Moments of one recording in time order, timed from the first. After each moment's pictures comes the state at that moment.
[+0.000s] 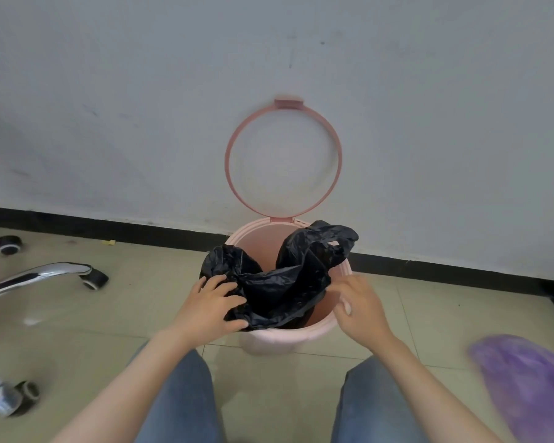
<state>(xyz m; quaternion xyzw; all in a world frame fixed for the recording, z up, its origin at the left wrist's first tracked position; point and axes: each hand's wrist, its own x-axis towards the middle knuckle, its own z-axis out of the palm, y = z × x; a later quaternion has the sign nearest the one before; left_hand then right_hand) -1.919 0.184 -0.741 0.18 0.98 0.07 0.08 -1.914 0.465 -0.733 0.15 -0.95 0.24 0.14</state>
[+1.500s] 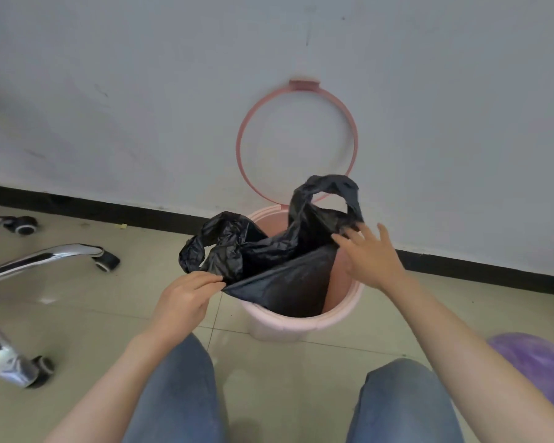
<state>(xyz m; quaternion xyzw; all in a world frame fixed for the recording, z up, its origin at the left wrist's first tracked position) -1.905 0.145 -0.769 0.22 0.92 0.19 -0.25 -1.982 0.465 -0.698 0.17 -0.97 -0.15 -0.03</state>
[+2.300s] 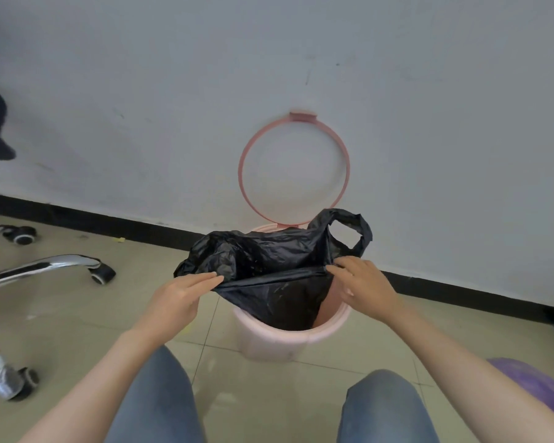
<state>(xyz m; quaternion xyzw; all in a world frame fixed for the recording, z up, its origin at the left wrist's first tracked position) -1.904 0.133 -0.746 0.23 0.92 0.23 -0.22 -1.960 0.482 -0.704 0.29 -0.95 -0.08 0.10</state>
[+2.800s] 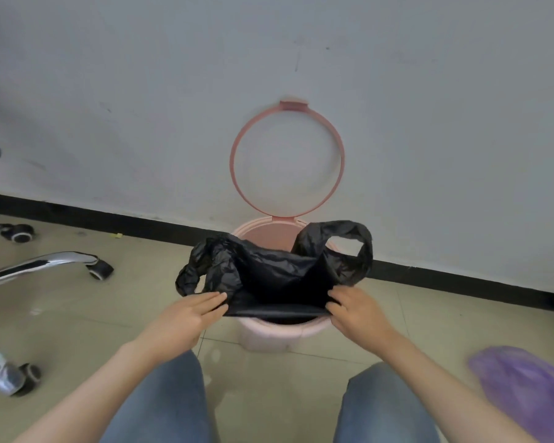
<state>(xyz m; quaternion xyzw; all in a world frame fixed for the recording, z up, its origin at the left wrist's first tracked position) -1.888 0.150 -0.762 0.34 0.93 0.02 -0.14 -1.924 0.491 -0.748 0.37 -0.91 -0.04 0.21</state>
